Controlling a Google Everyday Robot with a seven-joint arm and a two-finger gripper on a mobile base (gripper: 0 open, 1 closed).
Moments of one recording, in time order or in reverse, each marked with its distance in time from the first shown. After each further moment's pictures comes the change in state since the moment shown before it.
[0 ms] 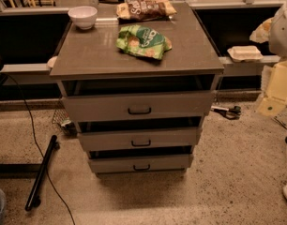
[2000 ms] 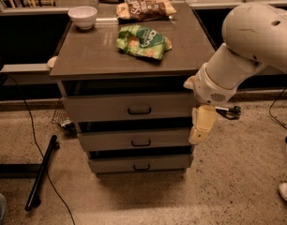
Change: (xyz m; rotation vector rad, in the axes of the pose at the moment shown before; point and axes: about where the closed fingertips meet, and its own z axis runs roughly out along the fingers) arm -0.058 0.012 0.188 -0.202 -0.143 -0.151
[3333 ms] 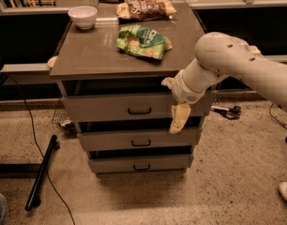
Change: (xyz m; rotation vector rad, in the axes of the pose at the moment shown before) arm -0.021 -0.081 0.098 0.060 -0.116 -0.182
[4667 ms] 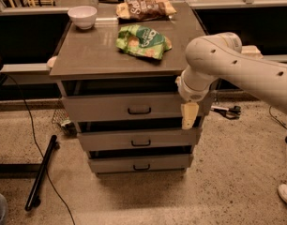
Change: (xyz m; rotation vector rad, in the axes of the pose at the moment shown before) arm 0.060 -0.020 0.002 0.048 0.288 0.027
